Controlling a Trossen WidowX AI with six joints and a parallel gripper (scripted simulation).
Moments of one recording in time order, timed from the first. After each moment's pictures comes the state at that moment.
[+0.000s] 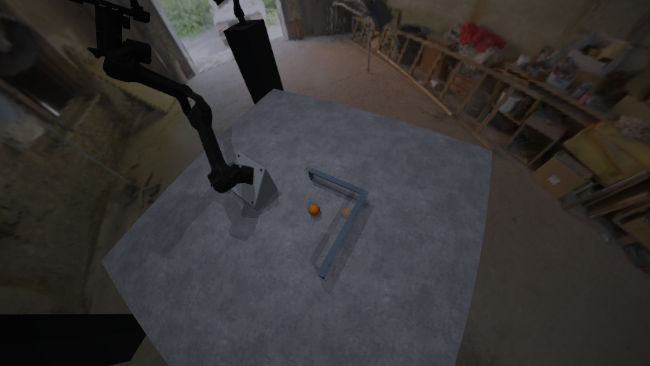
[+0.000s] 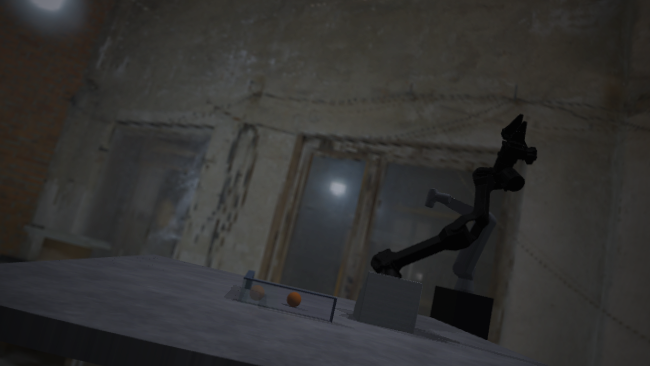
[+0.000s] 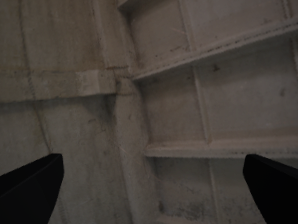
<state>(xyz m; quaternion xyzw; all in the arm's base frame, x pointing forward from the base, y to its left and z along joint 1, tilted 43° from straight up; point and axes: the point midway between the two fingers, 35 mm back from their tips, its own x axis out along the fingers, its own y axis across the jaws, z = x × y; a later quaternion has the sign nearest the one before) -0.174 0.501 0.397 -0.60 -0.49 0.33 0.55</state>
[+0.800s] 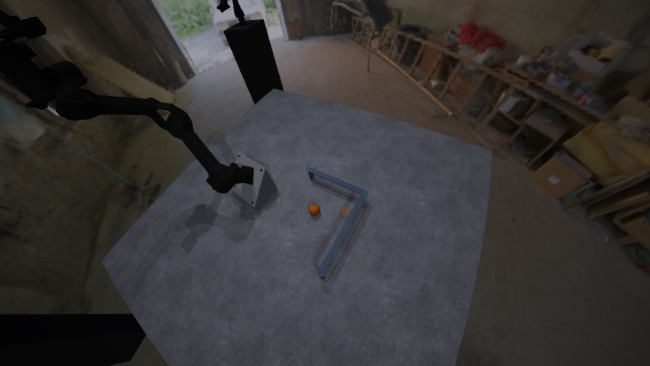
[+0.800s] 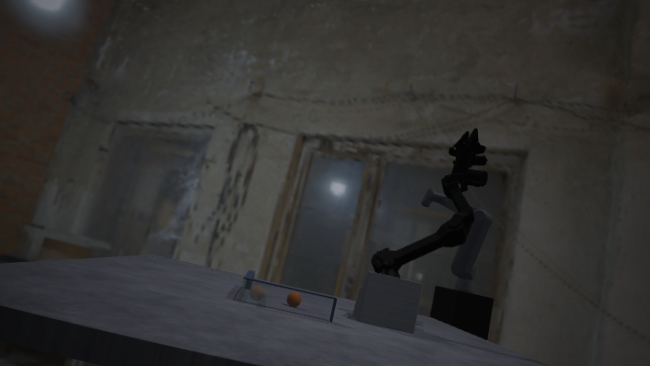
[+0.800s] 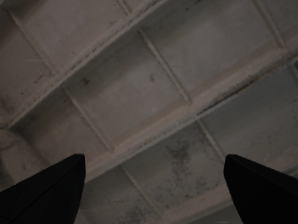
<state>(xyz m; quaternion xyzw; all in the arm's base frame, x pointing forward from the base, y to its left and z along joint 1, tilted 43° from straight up) -0.170 0.319 0.603 -0.33 -0.61 0.25 0.67</state>
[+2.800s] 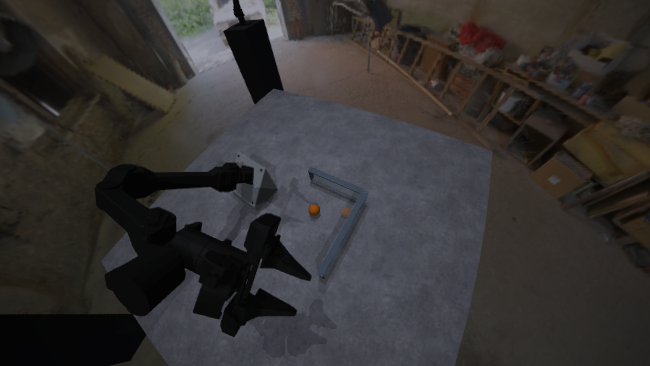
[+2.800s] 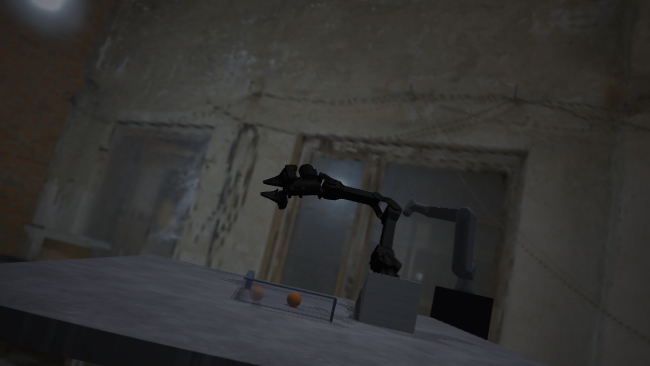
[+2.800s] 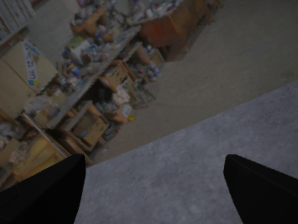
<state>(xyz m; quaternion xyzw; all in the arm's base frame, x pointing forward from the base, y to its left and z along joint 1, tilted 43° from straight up) 0.428 -0.077 0.306 -0.07 0.20 -0.11 0.97</state>
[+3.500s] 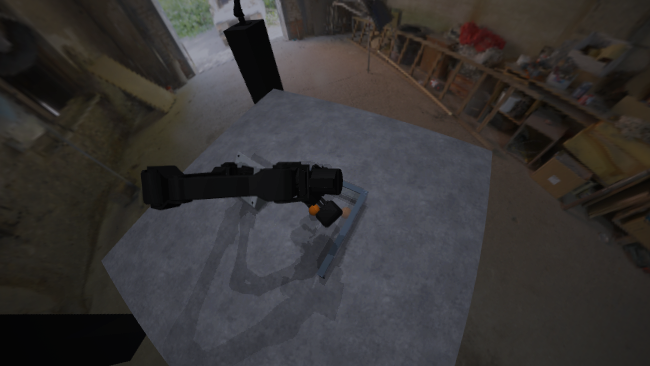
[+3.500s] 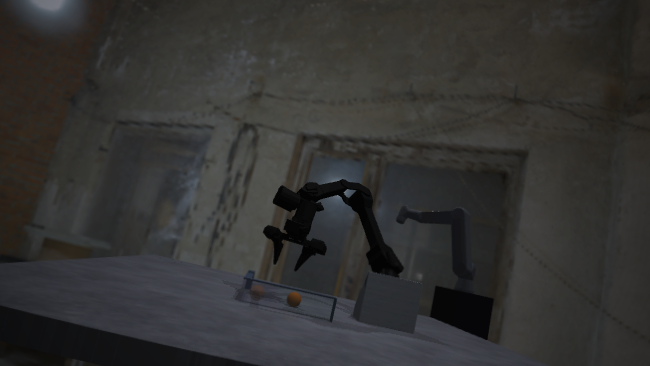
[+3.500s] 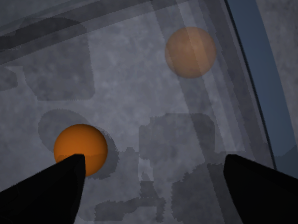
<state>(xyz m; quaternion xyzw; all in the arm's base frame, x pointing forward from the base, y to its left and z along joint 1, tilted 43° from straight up) 0.319 -0.032 -0.001 -0.51 0.69 0.18 0.48</state>
